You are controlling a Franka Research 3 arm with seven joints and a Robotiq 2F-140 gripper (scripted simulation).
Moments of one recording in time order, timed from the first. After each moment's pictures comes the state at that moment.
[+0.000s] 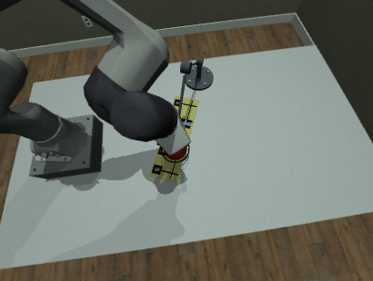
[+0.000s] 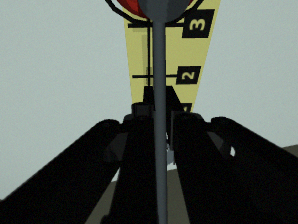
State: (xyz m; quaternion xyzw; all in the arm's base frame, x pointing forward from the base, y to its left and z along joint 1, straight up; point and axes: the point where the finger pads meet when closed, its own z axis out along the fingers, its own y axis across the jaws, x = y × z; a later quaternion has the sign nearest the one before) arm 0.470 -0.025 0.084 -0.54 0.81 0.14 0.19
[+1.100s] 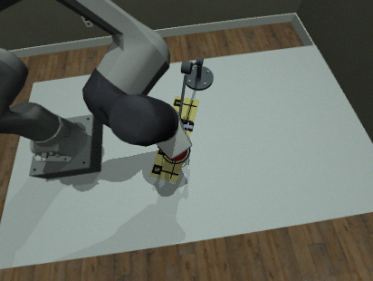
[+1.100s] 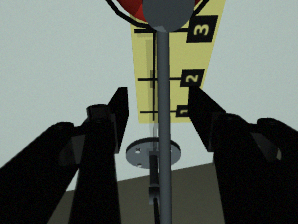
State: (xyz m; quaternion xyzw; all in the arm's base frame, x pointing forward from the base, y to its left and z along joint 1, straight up) arm 0.473 -0.036 0.088 -0.54 0.81 0.14 0.19
